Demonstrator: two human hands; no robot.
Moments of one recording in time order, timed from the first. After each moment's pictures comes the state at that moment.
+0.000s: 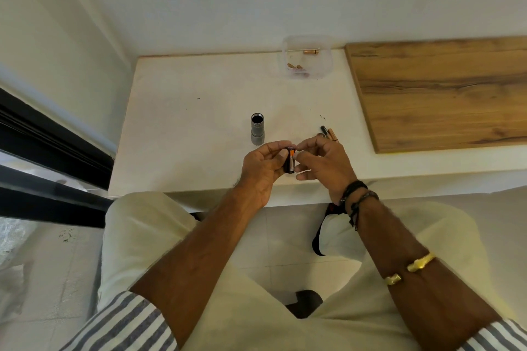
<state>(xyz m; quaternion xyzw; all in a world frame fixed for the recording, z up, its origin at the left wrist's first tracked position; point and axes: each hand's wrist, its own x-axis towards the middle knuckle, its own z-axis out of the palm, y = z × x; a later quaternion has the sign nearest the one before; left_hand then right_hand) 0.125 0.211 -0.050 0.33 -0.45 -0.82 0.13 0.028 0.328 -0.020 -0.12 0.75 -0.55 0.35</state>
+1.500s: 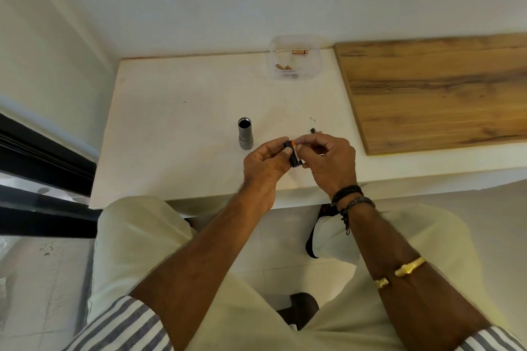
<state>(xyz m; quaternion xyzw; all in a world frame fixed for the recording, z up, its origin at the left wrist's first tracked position) 0.099 0.227 -0.049 0.34 -0.42 -0.82 0.17 0.011 0.331 -0.027 -0.21 0.81 -0.52 0.14</state>
